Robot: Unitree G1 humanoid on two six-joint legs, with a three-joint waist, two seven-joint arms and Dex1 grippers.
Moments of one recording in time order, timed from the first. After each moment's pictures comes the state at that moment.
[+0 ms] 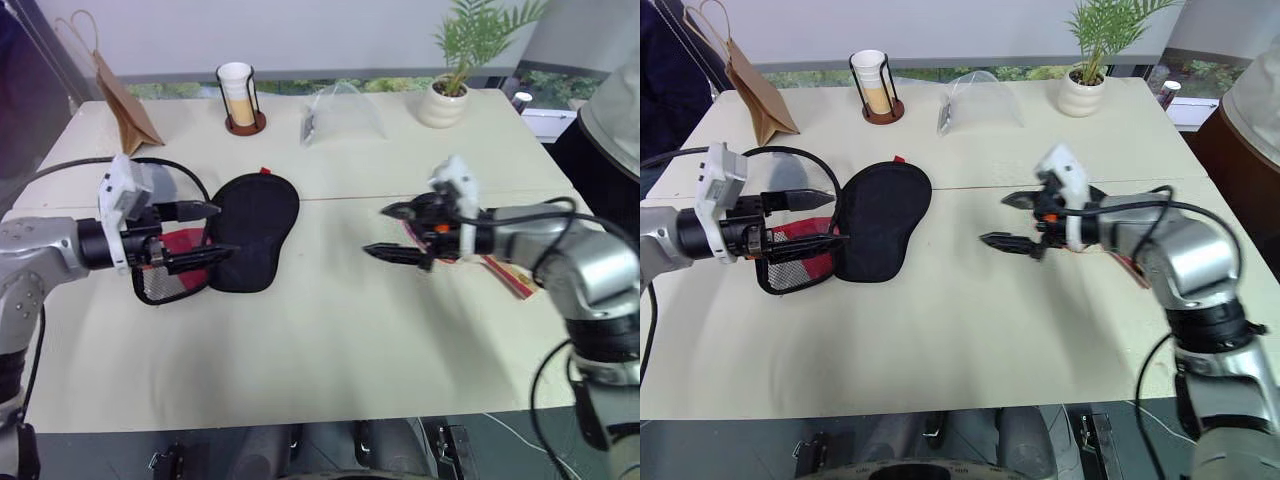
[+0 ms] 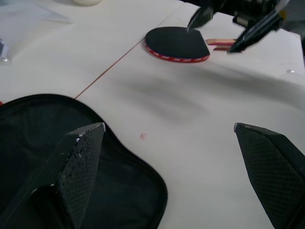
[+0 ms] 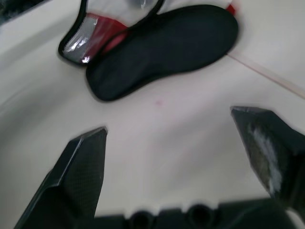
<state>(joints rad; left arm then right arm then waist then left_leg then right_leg) -0.35 0.97 0.26 -0.25 -0.76 0.74 -1.07 -0.67 -0.69 0.14 -0.23 0.54 0.90 0.84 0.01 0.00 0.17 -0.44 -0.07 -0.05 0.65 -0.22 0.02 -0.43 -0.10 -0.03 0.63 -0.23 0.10</state>
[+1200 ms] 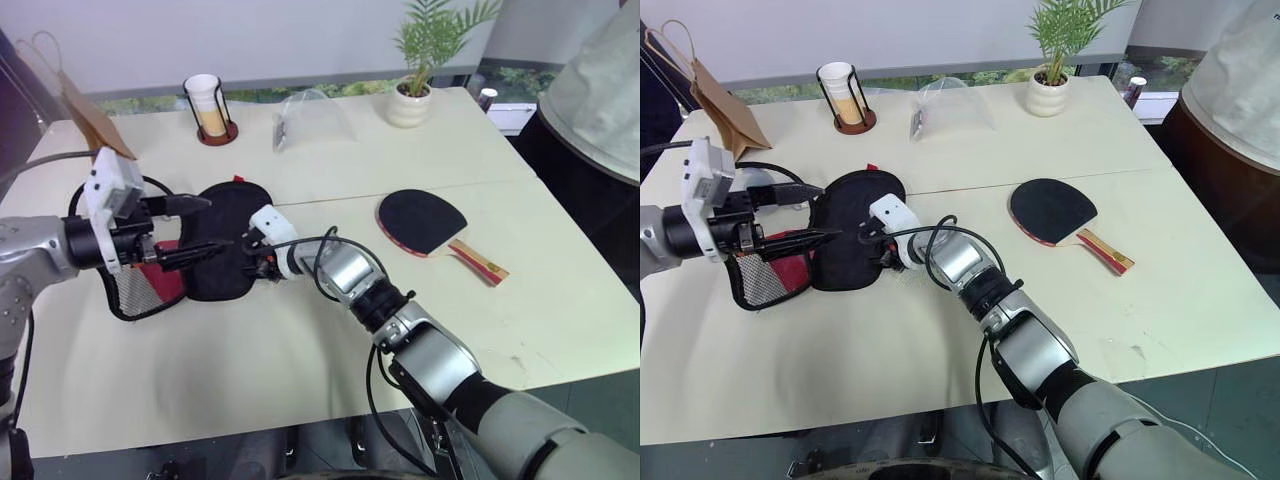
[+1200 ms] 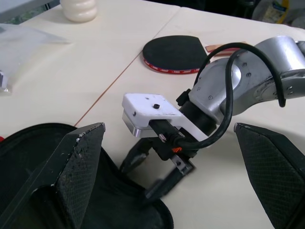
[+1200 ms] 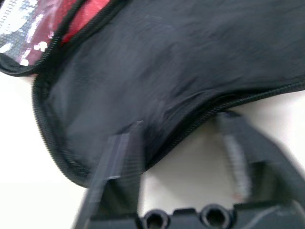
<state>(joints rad) -0.31 0.98 0.31 -0.31 -0.77 0.74 -1.01 -0.96 0.11 0.45 0.68 0.01 0.61 0.56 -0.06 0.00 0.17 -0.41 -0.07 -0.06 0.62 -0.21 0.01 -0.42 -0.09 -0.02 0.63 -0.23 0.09</state>
